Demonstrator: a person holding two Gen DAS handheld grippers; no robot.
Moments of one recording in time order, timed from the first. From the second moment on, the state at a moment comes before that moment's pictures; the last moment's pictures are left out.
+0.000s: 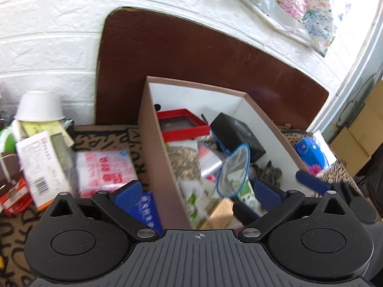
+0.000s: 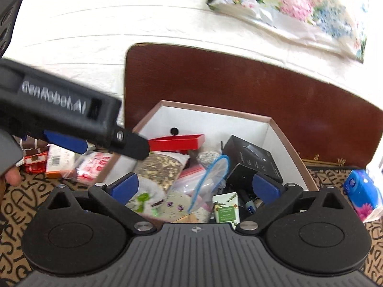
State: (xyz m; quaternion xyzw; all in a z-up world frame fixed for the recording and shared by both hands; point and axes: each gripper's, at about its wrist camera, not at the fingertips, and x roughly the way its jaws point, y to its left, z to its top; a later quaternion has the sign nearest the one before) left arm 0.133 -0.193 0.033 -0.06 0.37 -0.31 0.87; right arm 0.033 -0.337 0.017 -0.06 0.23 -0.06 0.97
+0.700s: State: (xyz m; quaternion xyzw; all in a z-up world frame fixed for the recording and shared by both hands) left arm 0.022 -0.058 -0.029 -0.14 0.37 -0.23 0.89; right arm -0.028 -0.221 -0.015 -0.06 0.25 0.07 0.96
